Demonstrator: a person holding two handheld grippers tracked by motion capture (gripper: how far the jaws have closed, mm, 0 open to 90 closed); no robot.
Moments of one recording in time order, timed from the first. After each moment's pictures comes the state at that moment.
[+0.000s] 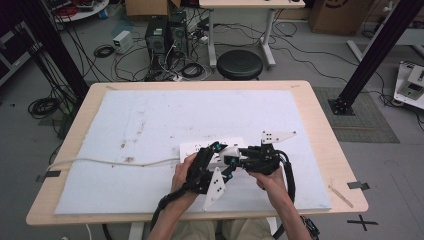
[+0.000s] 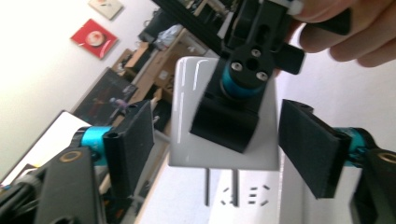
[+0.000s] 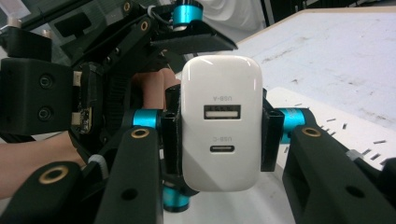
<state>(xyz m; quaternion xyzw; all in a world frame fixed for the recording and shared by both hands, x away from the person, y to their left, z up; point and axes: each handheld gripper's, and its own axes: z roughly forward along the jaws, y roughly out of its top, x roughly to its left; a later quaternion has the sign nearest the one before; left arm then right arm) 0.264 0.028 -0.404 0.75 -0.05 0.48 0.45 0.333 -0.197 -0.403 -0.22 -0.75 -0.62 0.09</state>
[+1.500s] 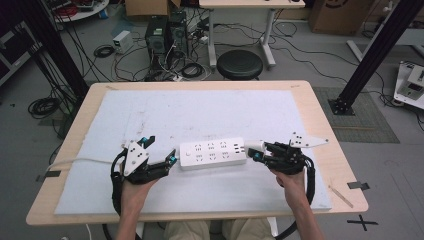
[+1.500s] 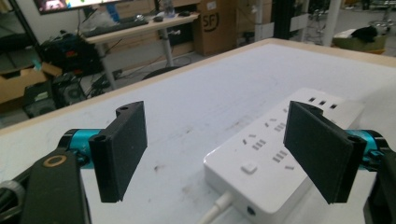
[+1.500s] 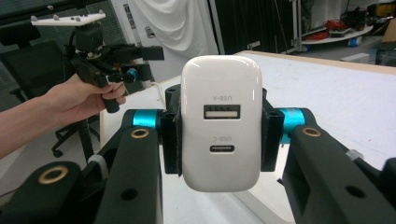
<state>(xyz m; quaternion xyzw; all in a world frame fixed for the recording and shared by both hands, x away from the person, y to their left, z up) 0.275 0.177 -0.397 0.69 0.35 0.34 0.53 0.321 -0.255 -0.398 -0.24 -0.72 -0.65 -0.04</state>
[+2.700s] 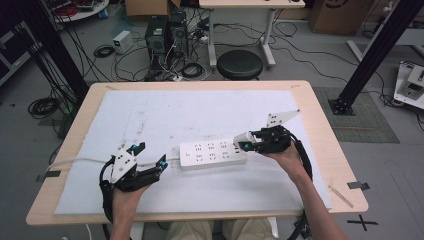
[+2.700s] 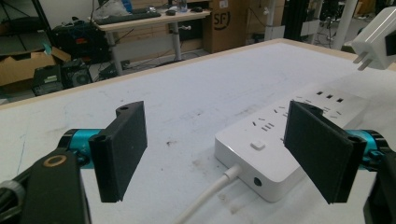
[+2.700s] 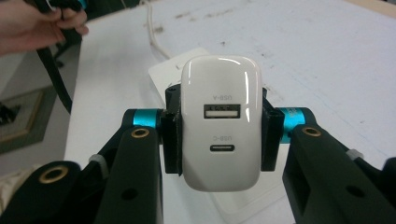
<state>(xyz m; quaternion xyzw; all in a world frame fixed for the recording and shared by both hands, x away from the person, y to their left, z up) 0.260 0.197 -0.403 0.68 0.38 0.34 0.54 0.391 -0.228 -0.383 -0.18 -0.85 -0.50 0.00</state>
